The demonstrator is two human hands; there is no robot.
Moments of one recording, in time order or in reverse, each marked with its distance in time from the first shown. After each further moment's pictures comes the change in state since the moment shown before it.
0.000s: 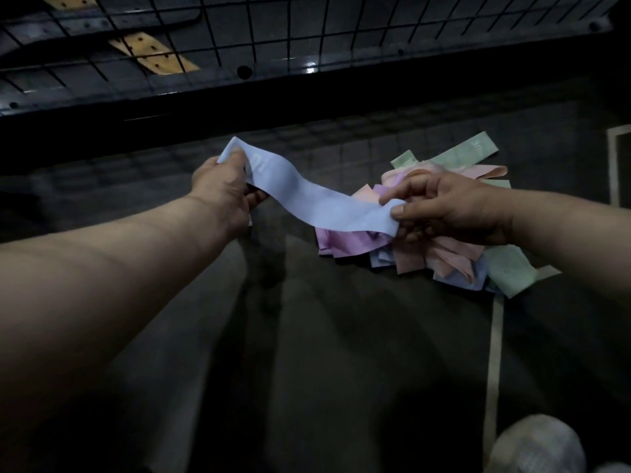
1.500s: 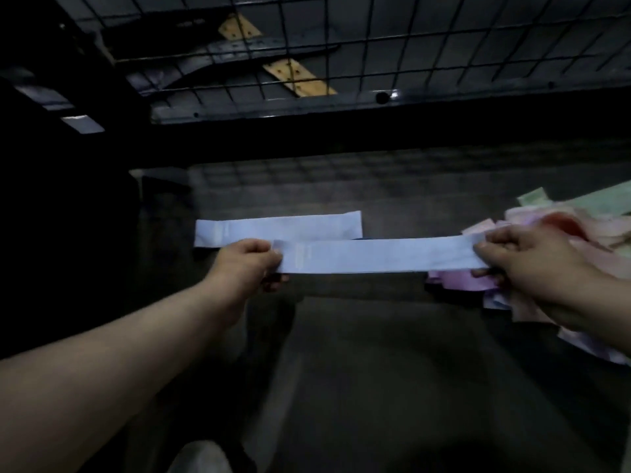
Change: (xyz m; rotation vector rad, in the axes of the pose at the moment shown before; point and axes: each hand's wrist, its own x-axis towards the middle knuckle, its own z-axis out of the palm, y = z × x) left_hand -0.020 -0.004 -0.174 0.410 0.009 0.013; right_hand 0.034 0.009 0.084 -0.254 0.494 -0.057
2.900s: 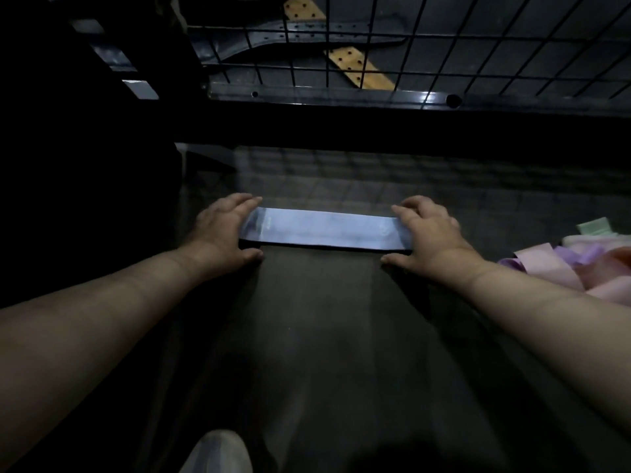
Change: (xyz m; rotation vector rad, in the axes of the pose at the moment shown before) left_hand 0.083 -0.022 -0.122 1.159 0.131 0.517; right_hand 0.044 -0.063 0.150 -0.910 -0.189 -0.537
